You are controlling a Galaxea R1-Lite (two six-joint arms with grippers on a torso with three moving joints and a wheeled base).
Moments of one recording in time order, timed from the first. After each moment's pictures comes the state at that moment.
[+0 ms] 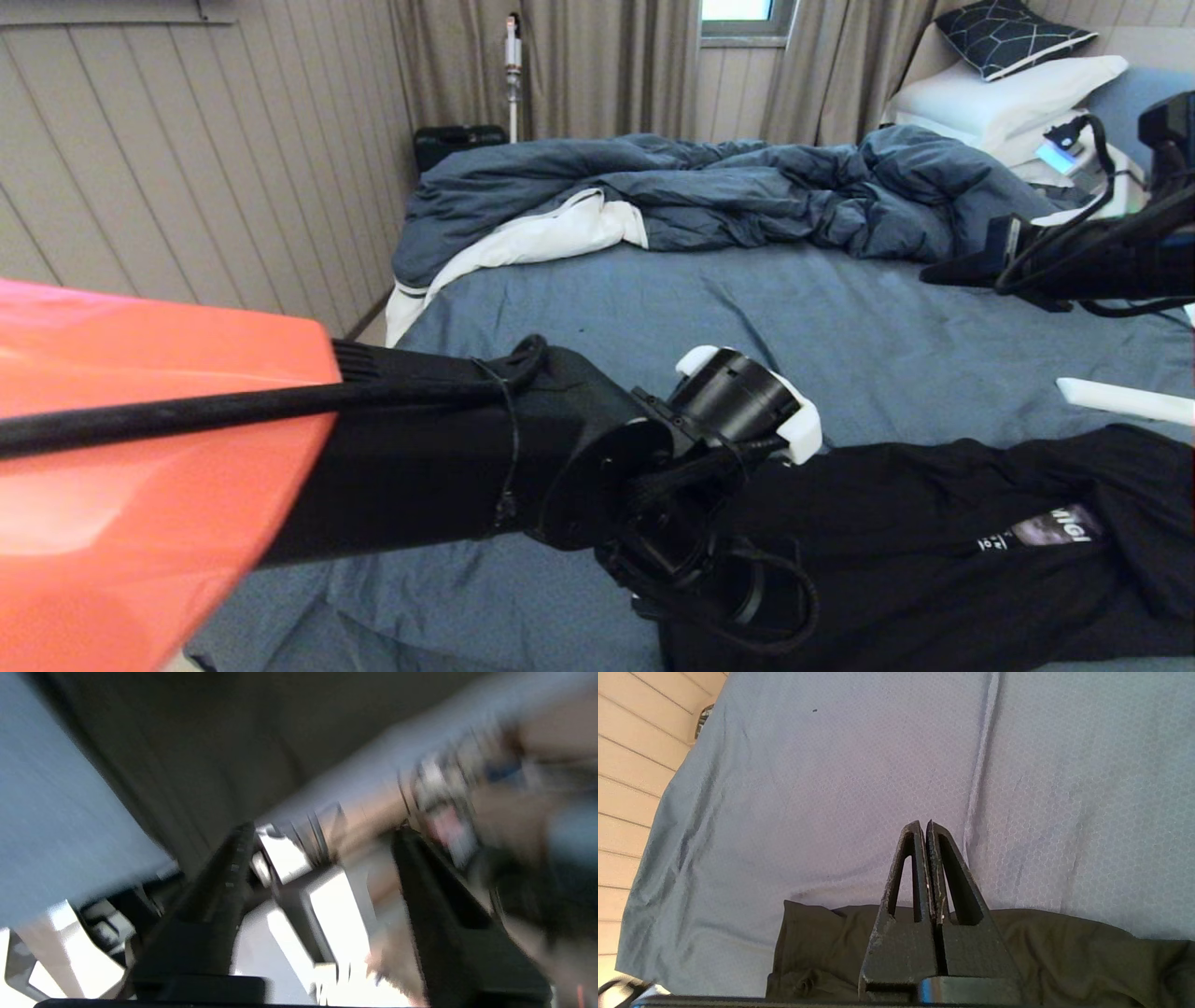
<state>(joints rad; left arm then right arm) -1.05 2.14 -1.68 0.53 -0.21 -0.73 -0.15 1.69 -1.48 0.24 0.48 0.18</state>
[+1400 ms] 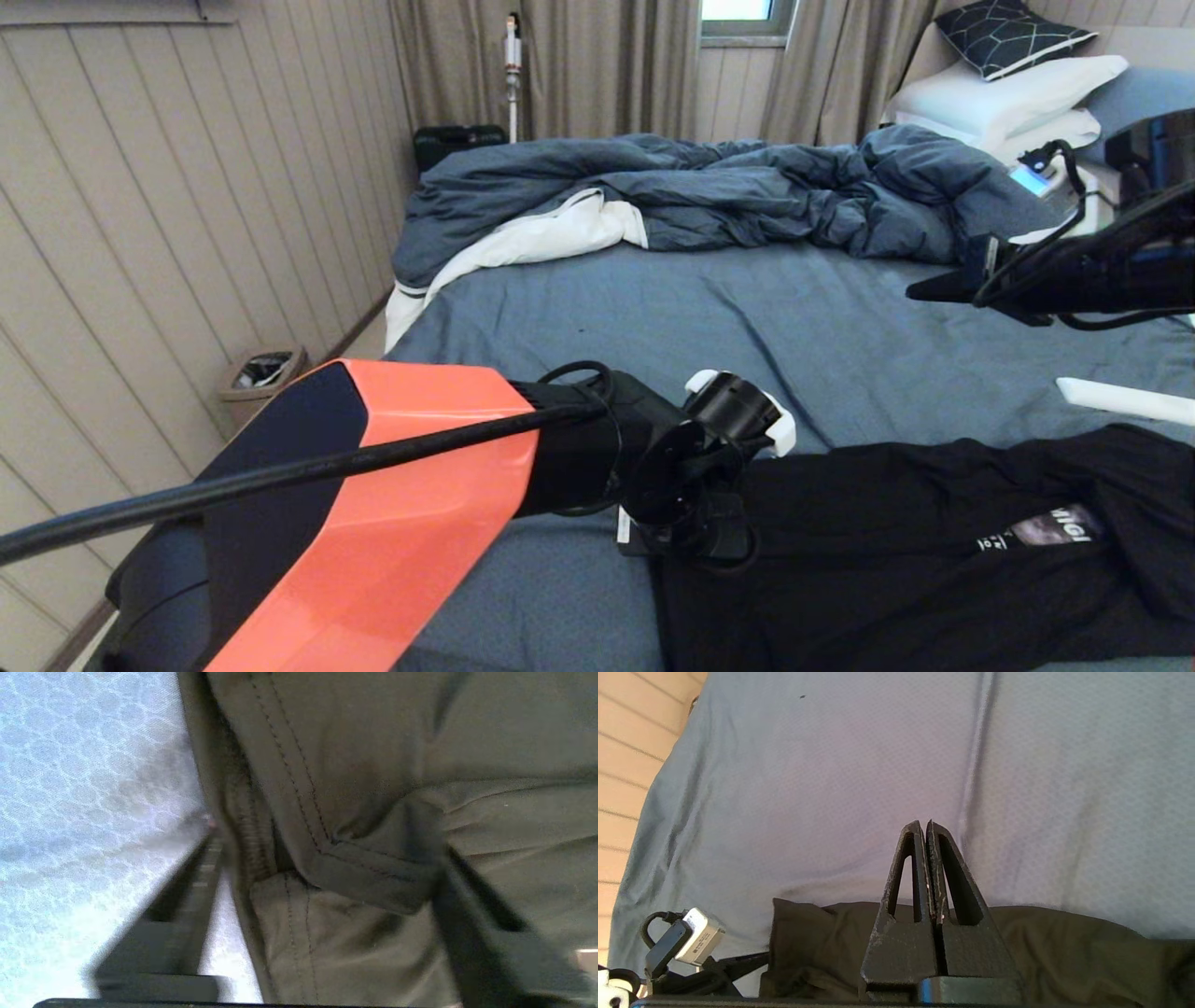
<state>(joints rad) -0.99 2.38 -1.92 0.60 0.13 -0.74 -0.14 1.74 -1.48 0.23 0.48 0.17</state>
